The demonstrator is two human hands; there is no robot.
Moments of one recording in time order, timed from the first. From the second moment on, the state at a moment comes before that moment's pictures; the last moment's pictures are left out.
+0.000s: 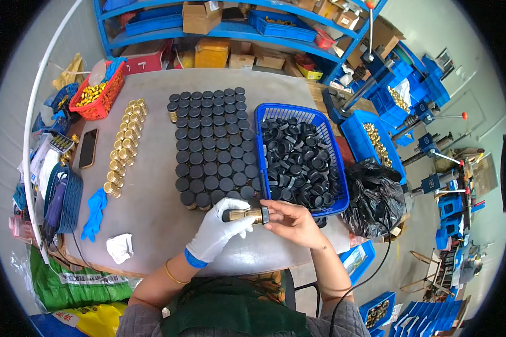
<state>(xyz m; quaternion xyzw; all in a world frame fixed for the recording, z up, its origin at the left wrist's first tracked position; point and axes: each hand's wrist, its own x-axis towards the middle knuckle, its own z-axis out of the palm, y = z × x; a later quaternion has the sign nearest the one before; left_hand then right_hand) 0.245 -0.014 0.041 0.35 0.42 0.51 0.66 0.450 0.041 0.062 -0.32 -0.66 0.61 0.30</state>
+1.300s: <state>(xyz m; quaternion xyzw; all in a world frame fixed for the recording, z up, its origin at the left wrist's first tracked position) 0.230 -0.015 0.068 0.37 0.45 0.49 0.64 0.425 0.055 0.088 -0.21 -0.90 0.19 0.32</state>
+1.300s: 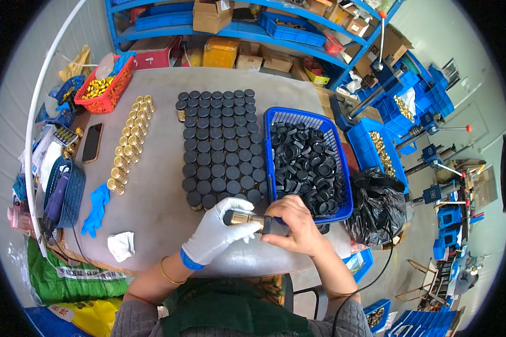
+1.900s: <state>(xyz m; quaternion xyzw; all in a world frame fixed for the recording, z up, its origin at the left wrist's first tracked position) 0.052 0.161 -0.008 0.52 0.75 0.40 0.05 0.457 0.164 0.004 -0.50 -0.84 0.05 0.22</state>
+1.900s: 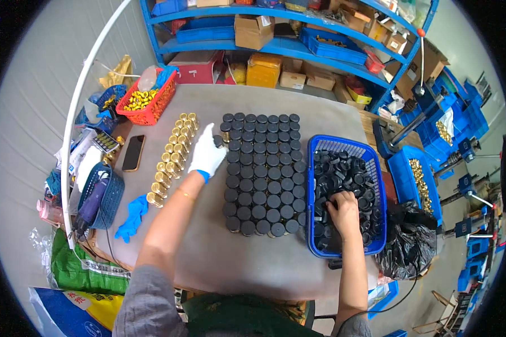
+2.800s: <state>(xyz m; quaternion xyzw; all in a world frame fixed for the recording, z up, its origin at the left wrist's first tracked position) -0.010 0.018 -0.011 0.65 0.74 0.00 -0.19 0.423 0.107 0.023 -0.42 -0.68 0.36 0.48</state>
